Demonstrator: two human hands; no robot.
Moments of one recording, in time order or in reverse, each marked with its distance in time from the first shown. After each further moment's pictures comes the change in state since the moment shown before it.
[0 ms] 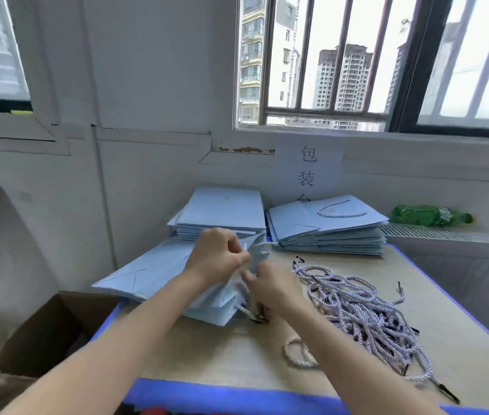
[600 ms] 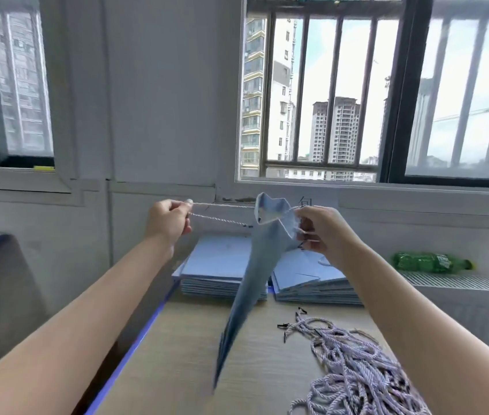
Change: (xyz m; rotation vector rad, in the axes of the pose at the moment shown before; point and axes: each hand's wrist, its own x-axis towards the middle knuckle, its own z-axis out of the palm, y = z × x) left_hand 0.077 0.009 -0.112 -0.695 0.433 -0.277; right_hand 0.022 -0.018 -0.172 1.042 0.181 0.058
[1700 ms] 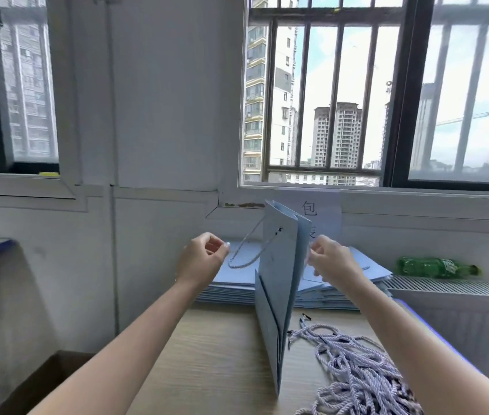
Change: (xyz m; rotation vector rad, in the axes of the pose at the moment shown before) left_hand -0.040 -0.040 0.023 0.440 -0.154 0.220; right_hand 0.007 0.053 -0.015 -0.799 0.079 -0.175
